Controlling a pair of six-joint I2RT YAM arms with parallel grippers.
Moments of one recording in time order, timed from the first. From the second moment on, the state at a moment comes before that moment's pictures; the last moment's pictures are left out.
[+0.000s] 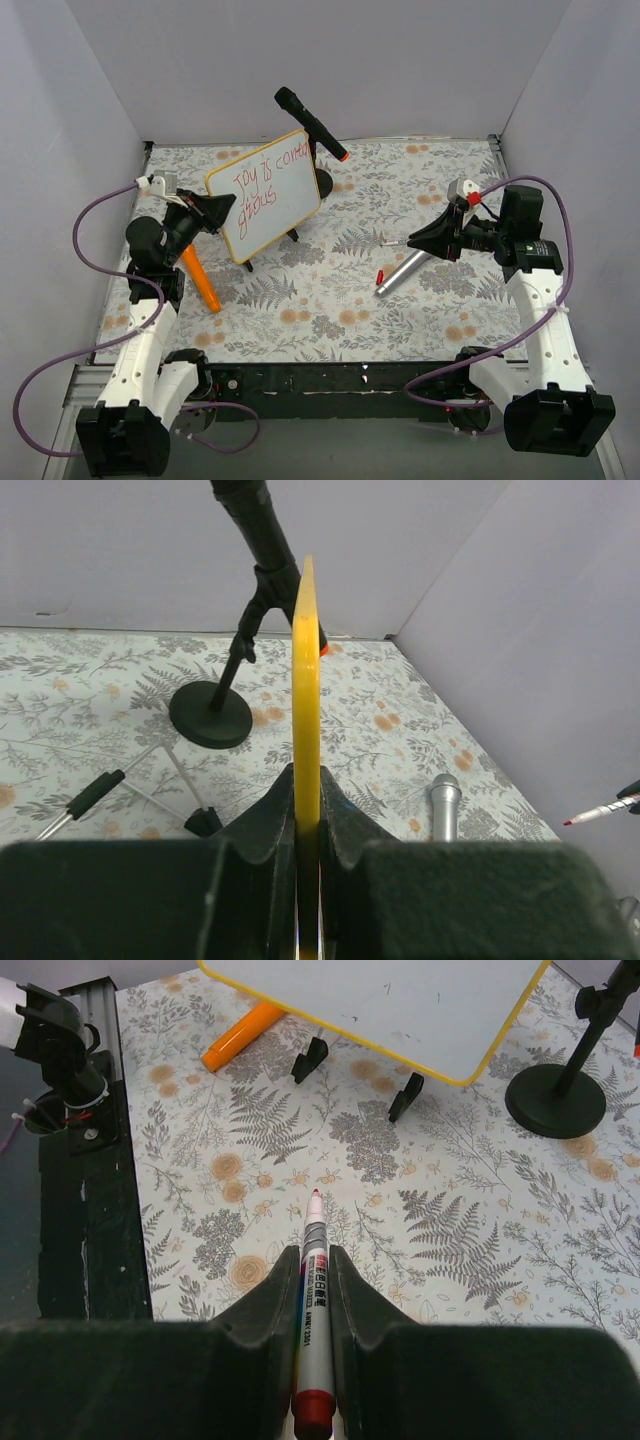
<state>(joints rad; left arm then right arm) 0.00 0.83 0.64 0.35 0.54 -0.54 -0.03 0.98 0.97 -0.61 -1.28 -0.52</state>
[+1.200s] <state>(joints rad) 0.24 1.23 0.61 0.83 0.86 -0.59 -0.04 1.01 0.87 -0.48 -1.39 -0.49</state>
